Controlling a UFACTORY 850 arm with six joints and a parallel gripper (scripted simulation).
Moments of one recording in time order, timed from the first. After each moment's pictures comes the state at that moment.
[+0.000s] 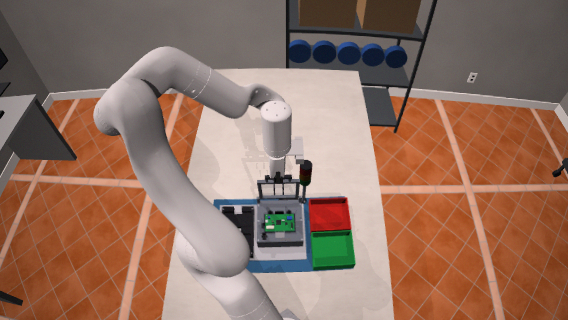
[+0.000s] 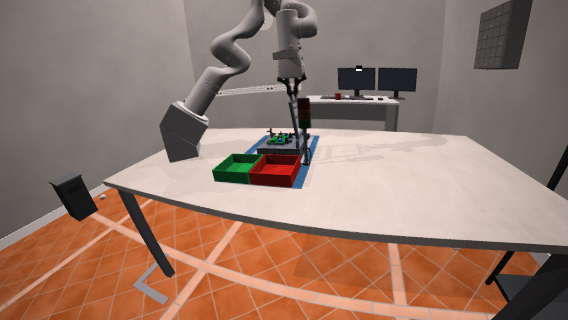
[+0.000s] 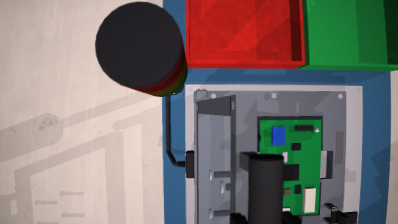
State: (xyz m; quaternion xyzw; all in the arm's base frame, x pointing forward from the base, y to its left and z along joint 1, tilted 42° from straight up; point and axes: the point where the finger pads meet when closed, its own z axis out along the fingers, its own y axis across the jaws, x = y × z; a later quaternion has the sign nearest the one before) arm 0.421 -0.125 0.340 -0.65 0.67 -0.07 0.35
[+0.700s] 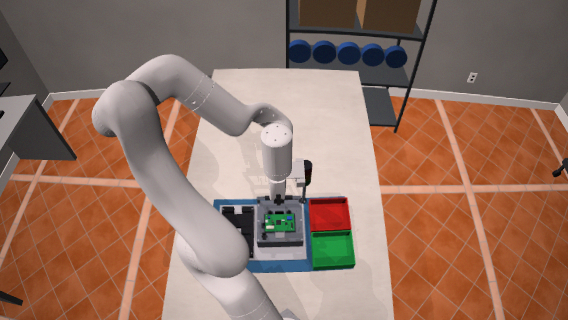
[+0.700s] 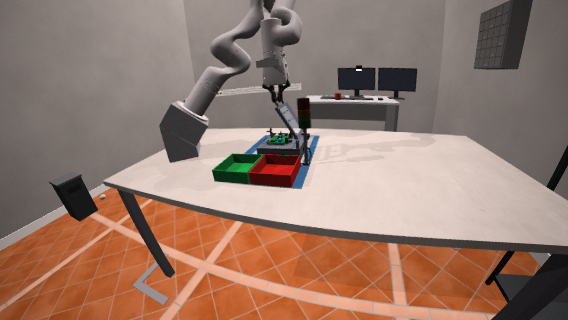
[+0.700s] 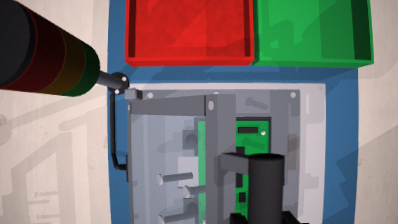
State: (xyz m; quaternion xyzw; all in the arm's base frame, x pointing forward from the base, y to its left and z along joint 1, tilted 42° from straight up) arm 0.379 -0.107 0.286 -0.65 0.67 -0.07 0.35
